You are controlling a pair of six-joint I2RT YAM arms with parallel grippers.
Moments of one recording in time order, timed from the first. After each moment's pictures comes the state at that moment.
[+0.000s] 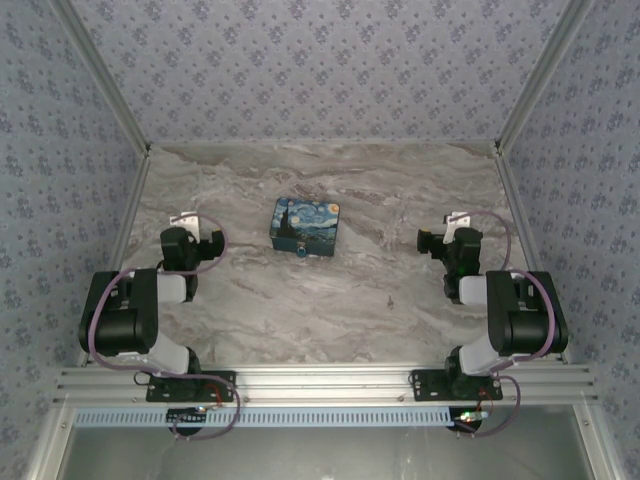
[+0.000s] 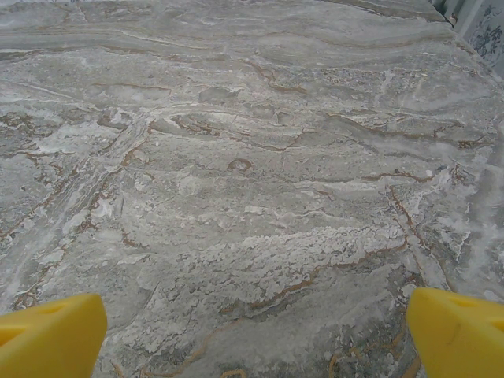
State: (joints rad) left arm 0.04 1.53 0.39 0.68 -0.01 -0.02; right arm -0.03 1.51 0.37 0.71 0.04 -0.02
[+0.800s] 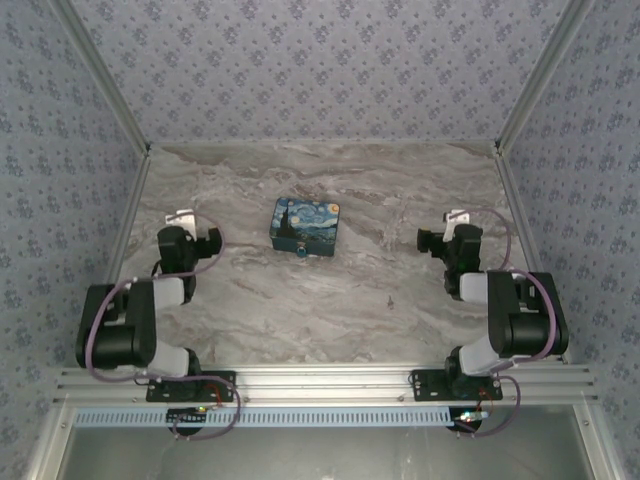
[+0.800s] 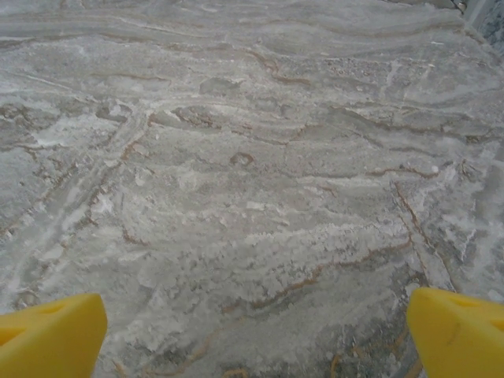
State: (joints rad) left arm 0.04 1.39 0.39 0.60 -0.05 -0.04; right arm -0.03 1.48 0.43 0.57 0.02 -0.02
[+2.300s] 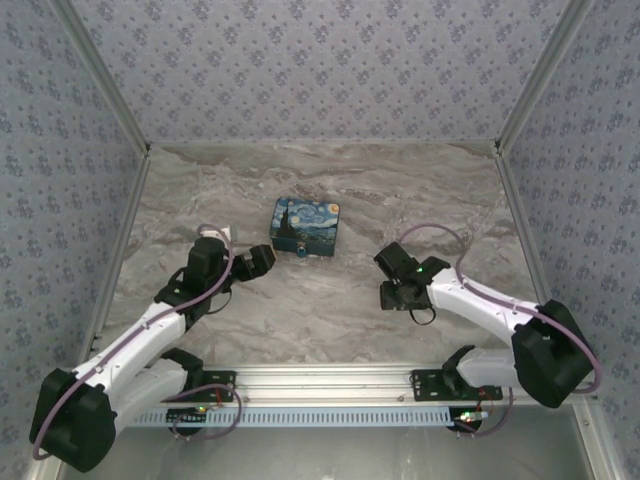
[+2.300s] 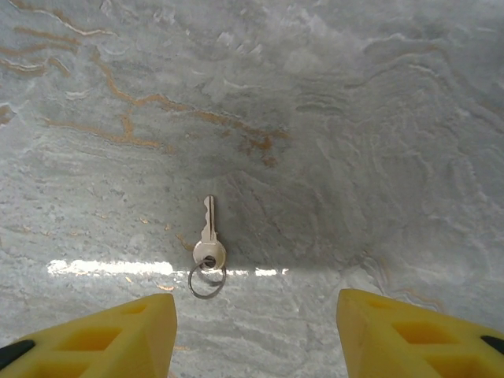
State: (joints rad) left arm -0.45 0.92 0.46 -0.11 0.09 -0.68; right arm 0.66 1.27 0.69 -0.77 0.17 0.60
